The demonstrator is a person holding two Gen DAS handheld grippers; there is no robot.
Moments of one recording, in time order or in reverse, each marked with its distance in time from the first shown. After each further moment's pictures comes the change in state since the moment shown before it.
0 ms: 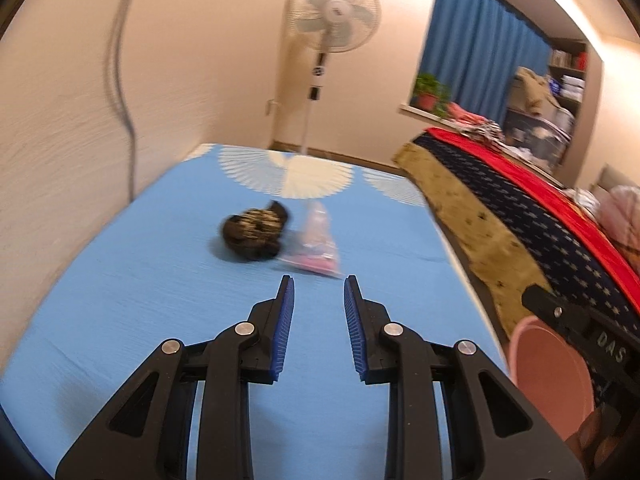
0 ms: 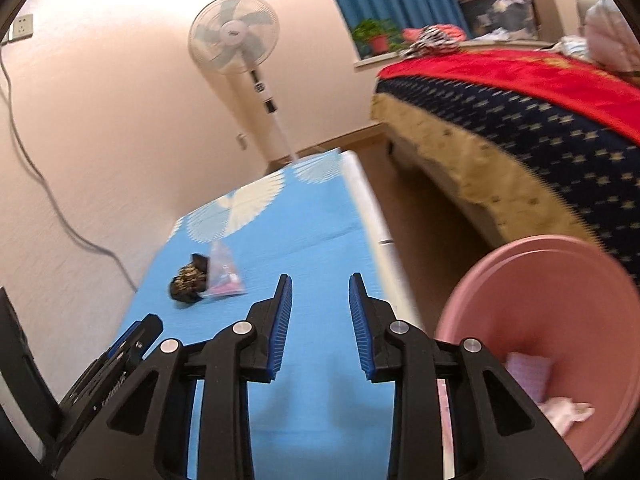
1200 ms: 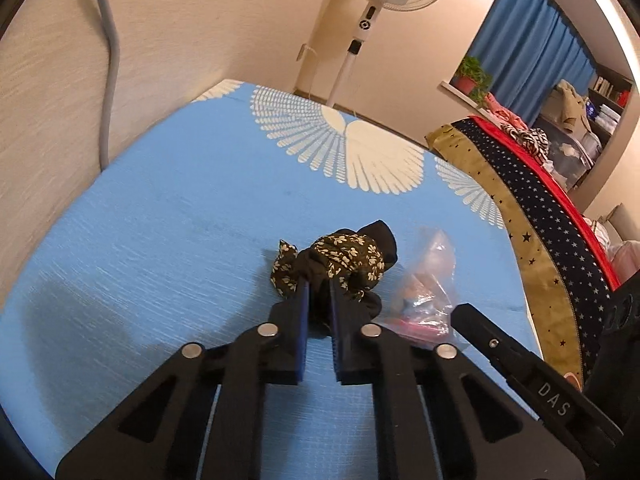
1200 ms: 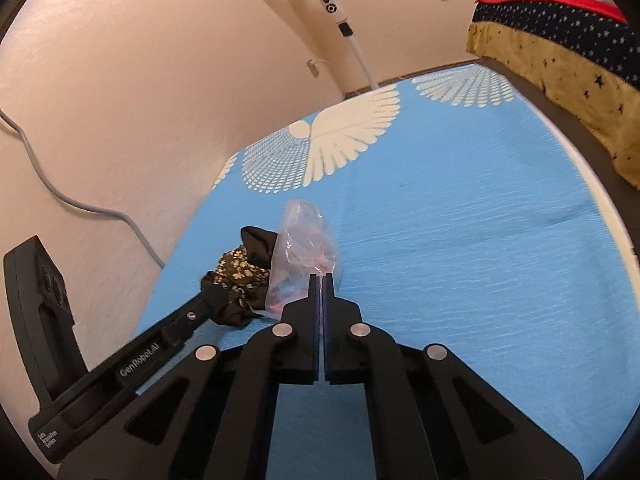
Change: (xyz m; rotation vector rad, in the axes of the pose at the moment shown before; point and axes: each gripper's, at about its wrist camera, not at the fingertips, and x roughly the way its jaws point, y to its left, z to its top) left arm 0.121 0.077 0.036 -0.154 0.183 -0.043; right arm 0.159 0.072 0.004 -0.063 0.222 0.208
